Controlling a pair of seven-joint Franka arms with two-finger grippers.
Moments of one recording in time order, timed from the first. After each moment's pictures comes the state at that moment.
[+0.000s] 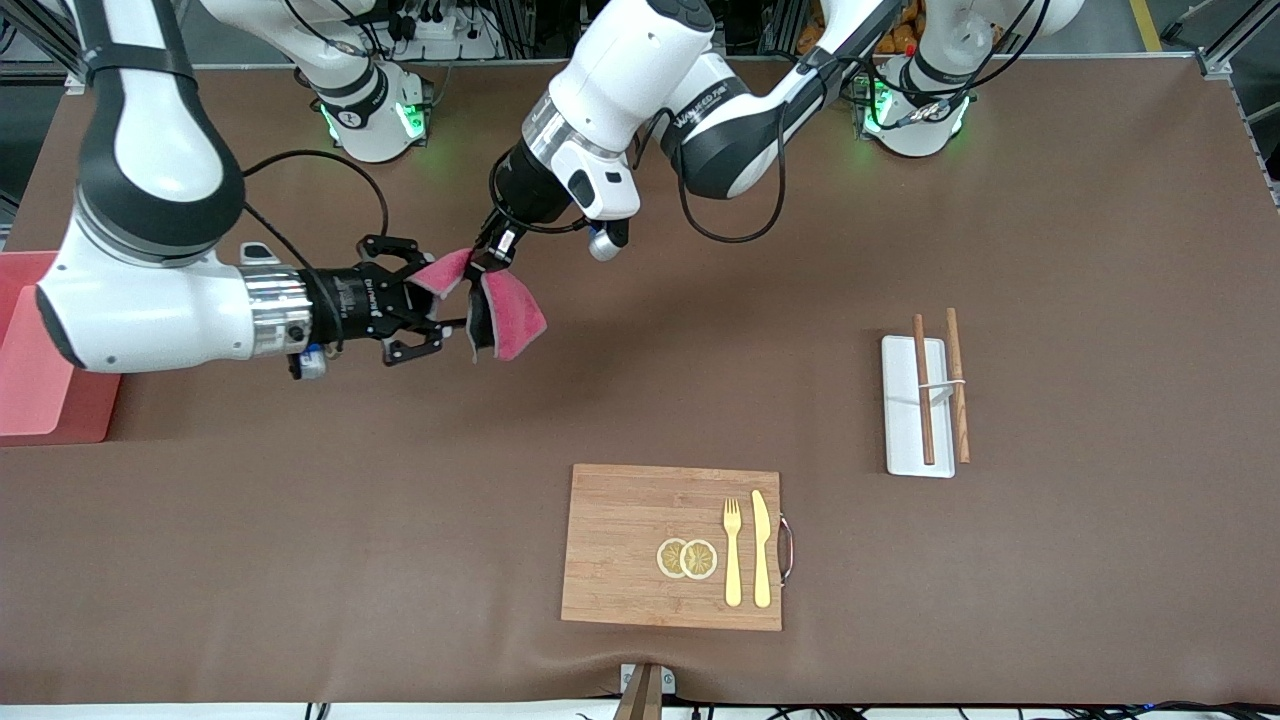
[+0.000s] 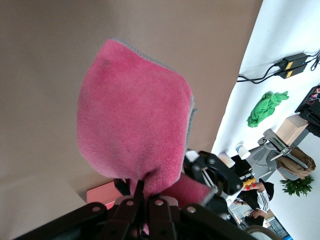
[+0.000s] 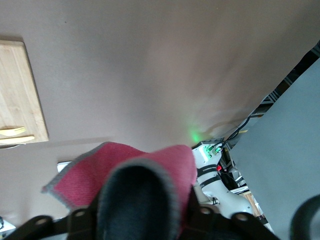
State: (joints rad) left arm -0.70 0.54 -0.30 -1.34 -0.04 2.64 -2.30; right arm 0.13 0.31 0.08 -1.59 0.82 1.56 1.52
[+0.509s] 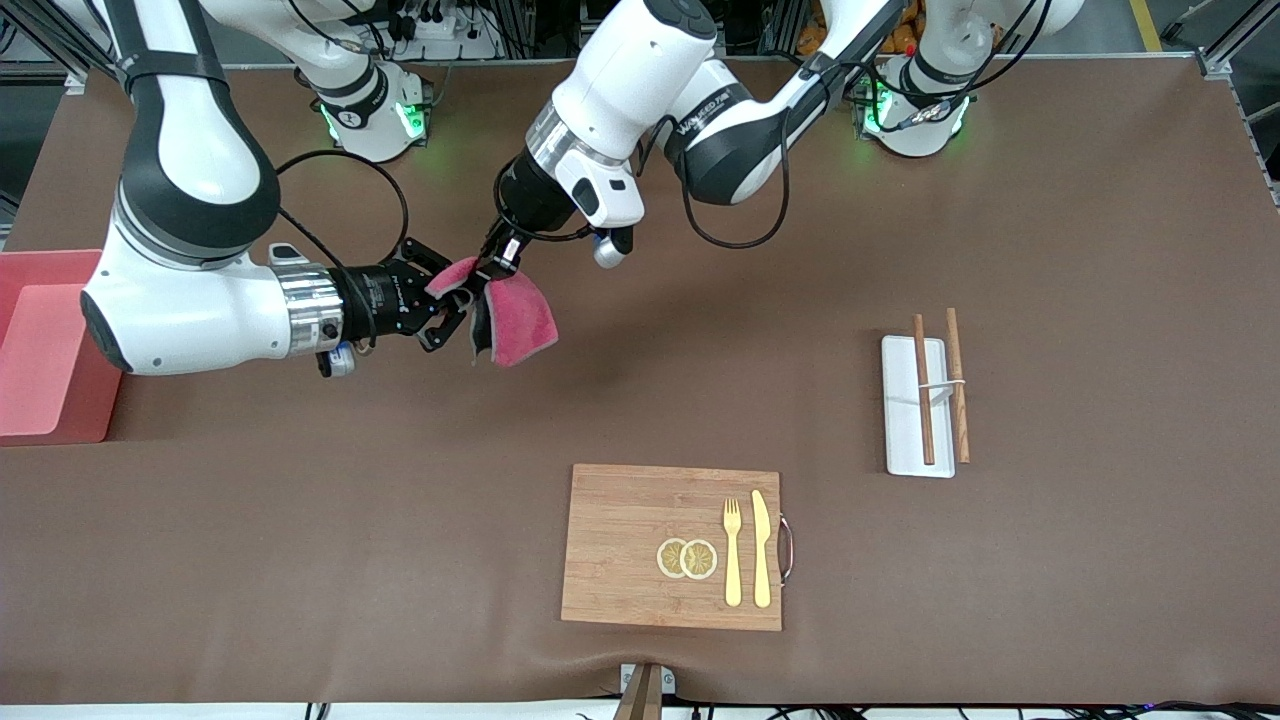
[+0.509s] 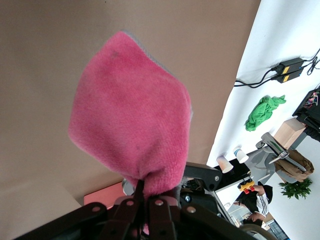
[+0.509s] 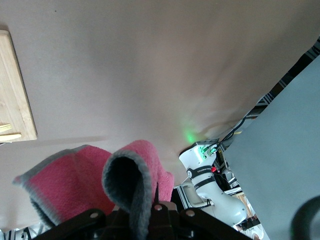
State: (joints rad) left arm -0.69 0.54 -0.29 -1.34 -0.03 2.64 -2.30; right arm 0.15 0.32 0.08 -1.59 0.82 1.56 1.50
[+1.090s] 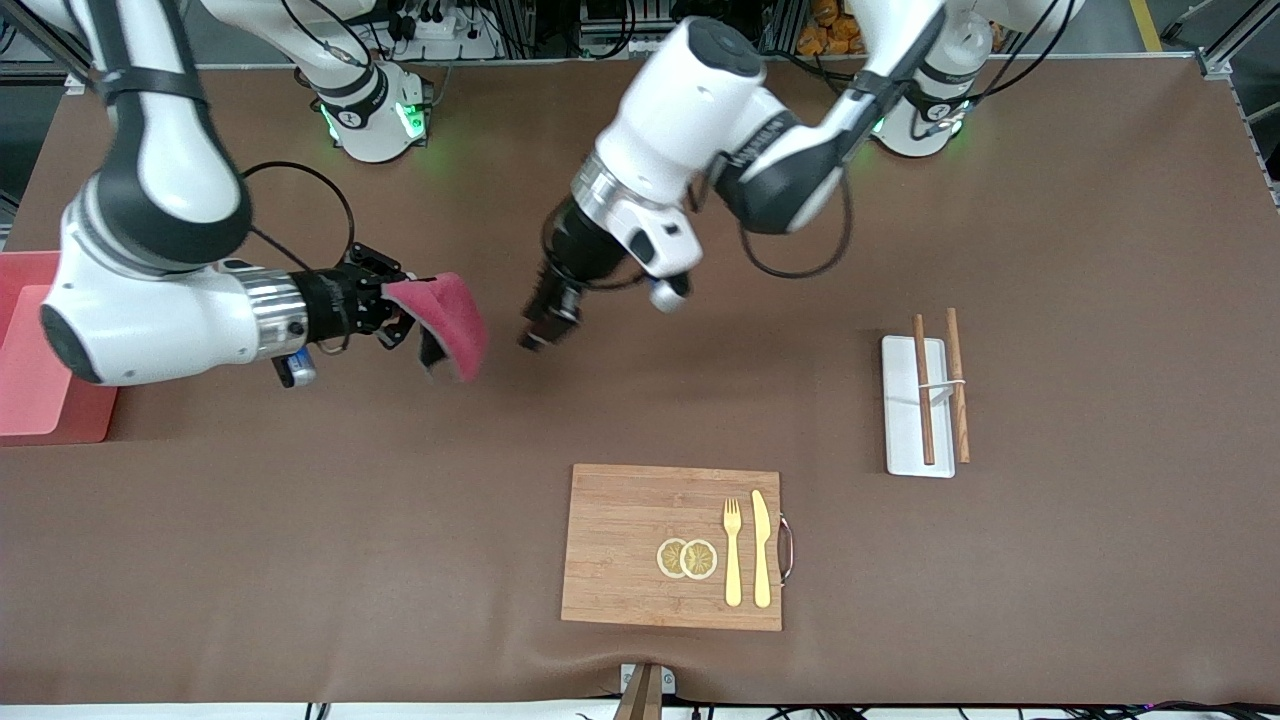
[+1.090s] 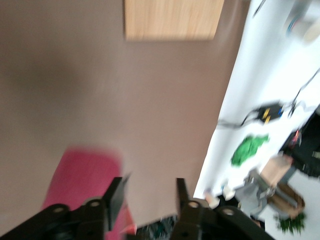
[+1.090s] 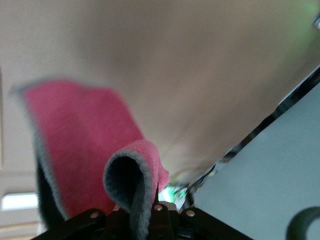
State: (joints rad) left arm -0.57 0.52 -0.26 -1.33 0.00 2.49 -2.28; right arm 0.13 0.32 0.08 -1.59 0.59 1.45 1.31
